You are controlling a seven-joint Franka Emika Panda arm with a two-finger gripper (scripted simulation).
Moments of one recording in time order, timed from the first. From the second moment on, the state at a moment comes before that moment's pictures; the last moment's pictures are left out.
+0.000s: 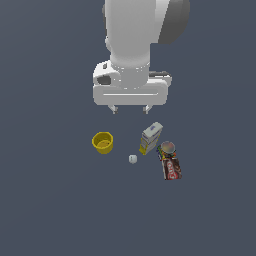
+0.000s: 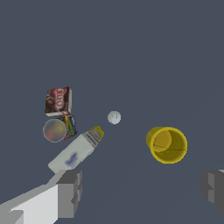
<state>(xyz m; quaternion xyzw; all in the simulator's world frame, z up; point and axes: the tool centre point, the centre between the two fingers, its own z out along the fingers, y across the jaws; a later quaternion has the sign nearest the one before) 0.003 0.007 0.316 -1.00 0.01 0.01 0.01</state>
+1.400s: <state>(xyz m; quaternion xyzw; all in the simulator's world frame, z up) 0.029 0.033 0.265 -1.00 -0.05 -0.01 0.00</state>
